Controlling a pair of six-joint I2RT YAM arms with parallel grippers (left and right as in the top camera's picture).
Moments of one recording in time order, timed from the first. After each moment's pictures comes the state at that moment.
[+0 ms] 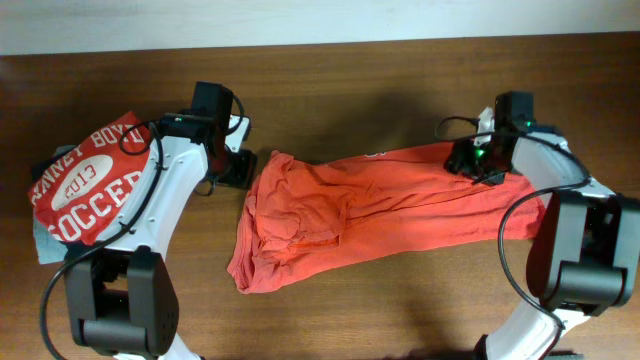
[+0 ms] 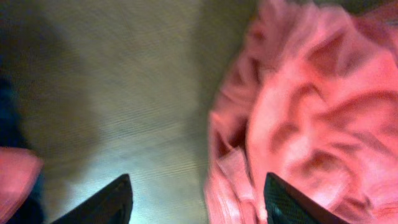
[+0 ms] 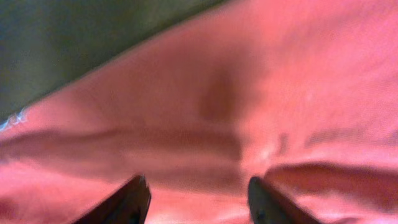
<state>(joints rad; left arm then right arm) -0.17 1.81 1.44 -0.98 0.03 0.06 -0.17 1.93 1.30 -0.69 -0.26 0.15</state>
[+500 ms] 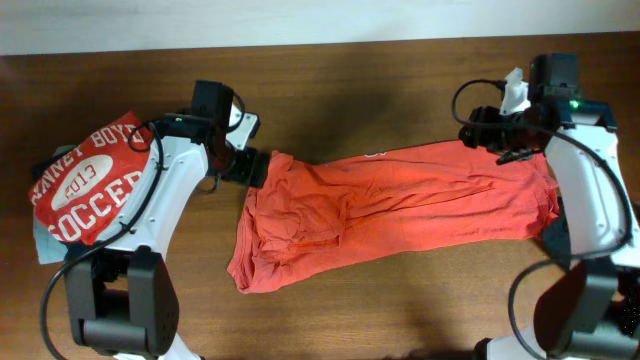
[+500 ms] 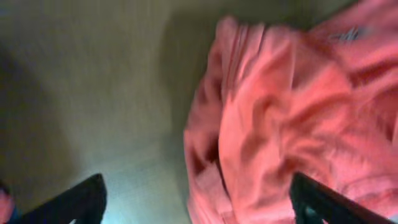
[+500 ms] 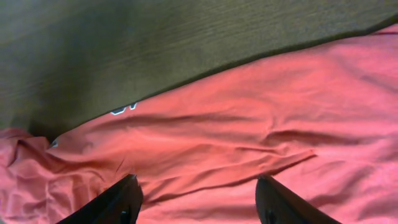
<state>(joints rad) -0.17 1.81 1.44 -0.89 0.12 0.12 -0.17 1.69 1.50 -0.96 -0.28 0.12</state>
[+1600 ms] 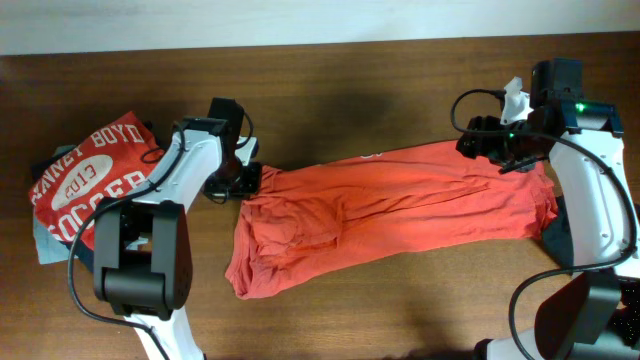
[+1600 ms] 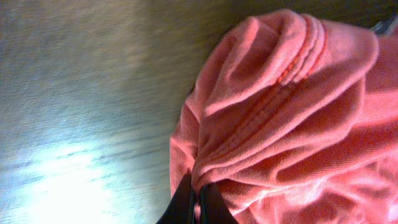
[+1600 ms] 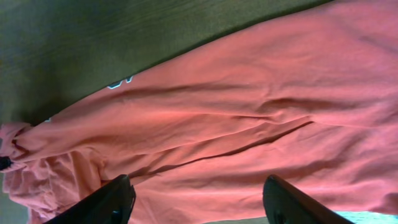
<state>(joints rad) -0.16 2.01 1.44 -0.98 0.11 -0.07 -0.17 1.67 1.50 -1.07 -0.30 0.11</state>
